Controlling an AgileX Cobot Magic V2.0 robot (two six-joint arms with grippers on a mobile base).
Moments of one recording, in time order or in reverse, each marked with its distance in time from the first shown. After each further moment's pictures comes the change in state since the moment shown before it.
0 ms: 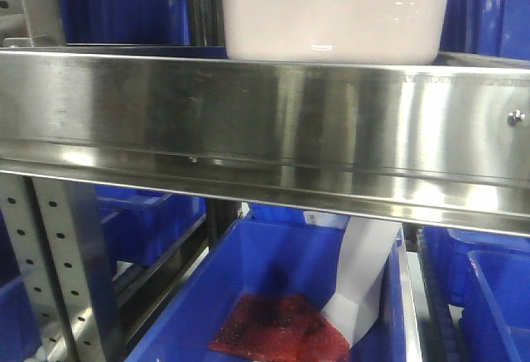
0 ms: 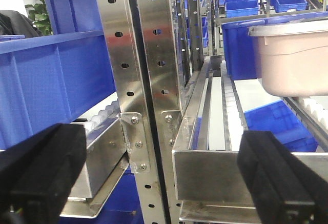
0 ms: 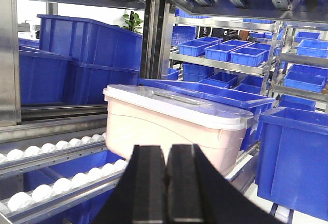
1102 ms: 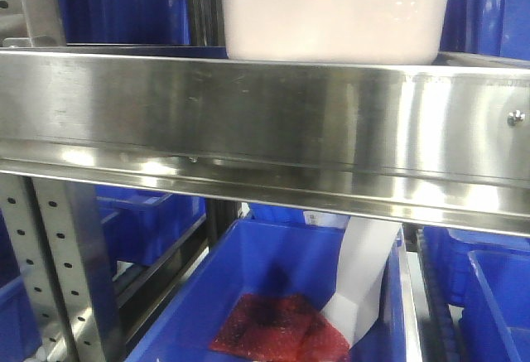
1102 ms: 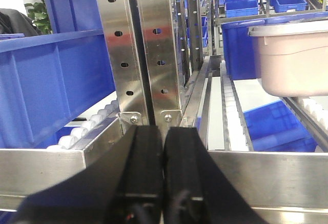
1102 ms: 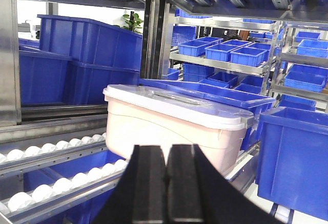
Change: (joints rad) left arm 0.000 0.000 0.001 0.000 -0.002 -0.006; right arm 0.000 0.000 0.000 0.000 0.000 0.000
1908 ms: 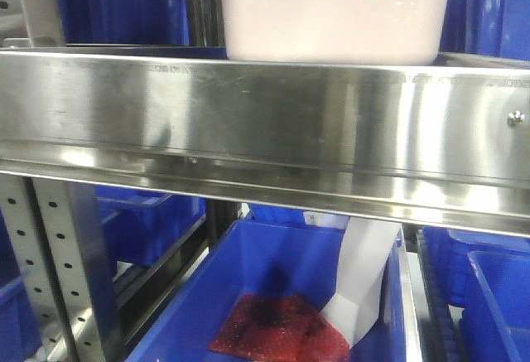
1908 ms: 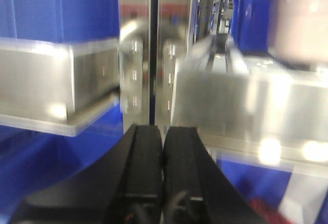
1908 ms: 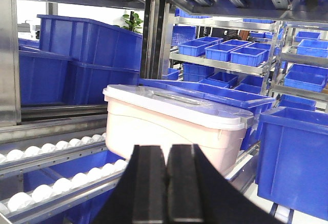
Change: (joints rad) left arm 0.000 -0.185 0.414 0.127 -0.178 -0.283; right arm 0.000 0.000 0.000 0.000 0.000 0.000
